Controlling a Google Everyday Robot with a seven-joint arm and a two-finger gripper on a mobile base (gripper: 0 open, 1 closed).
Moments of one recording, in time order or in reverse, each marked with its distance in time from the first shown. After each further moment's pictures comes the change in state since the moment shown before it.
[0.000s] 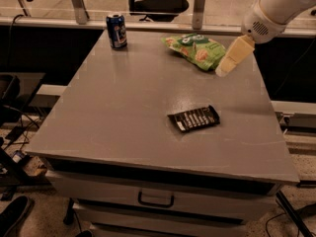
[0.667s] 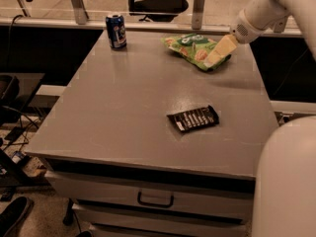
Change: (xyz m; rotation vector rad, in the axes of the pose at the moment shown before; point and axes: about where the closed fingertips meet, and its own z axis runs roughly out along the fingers) arm -0.015 -0.070 0.077 0.013 -0.051 0.194
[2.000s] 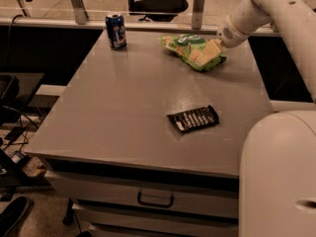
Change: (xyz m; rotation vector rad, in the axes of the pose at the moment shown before) arm -0.018 0.015 0.038 -0.080 -0.002 0.082
